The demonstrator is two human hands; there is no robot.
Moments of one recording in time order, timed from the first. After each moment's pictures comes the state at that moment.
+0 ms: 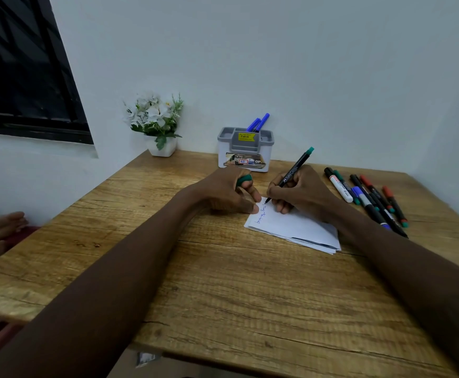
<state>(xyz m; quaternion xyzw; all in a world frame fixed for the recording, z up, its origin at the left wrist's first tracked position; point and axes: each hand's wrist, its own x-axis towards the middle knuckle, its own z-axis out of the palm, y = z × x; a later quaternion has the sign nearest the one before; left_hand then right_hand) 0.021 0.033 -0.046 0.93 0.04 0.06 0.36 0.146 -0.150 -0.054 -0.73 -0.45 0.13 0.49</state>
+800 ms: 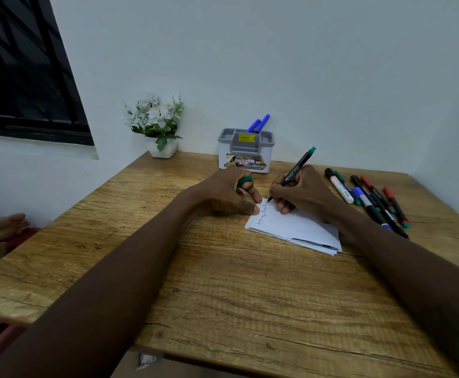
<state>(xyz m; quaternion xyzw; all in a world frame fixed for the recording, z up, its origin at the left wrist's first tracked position) 0.023 0.035 -0.046 0.93 0.04 0.05 0.36 0.151 -0.146 -0.056 -0.75 -0.42 0.12 0.50</state>
